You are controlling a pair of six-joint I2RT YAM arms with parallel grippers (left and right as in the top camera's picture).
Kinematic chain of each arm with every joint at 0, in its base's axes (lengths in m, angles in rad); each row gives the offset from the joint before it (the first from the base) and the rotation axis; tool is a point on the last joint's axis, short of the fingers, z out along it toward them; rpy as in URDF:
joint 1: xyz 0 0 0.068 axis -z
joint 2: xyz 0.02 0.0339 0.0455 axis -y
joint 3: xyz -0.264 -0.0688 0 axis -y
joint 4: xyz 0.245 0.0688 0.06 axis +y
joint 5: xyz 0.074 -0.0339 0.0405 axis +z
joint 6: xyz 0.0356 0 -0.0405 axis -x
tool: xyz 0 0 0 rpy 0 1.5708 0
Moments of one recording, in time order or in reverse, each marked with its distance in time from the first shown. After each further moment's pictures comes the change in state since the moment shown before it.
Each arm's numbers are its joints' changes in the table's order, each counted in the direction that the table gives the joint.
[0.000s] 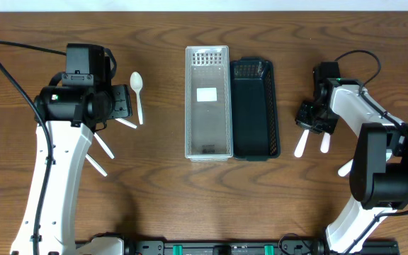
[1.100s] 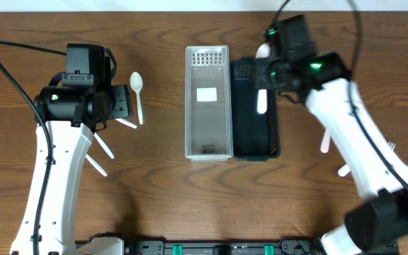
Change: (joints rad) left arm 0.000 0.000 0.000 0.001 0.000 0.000; right arm -0.375 0.209 0.383 0.103 0.011 0.111
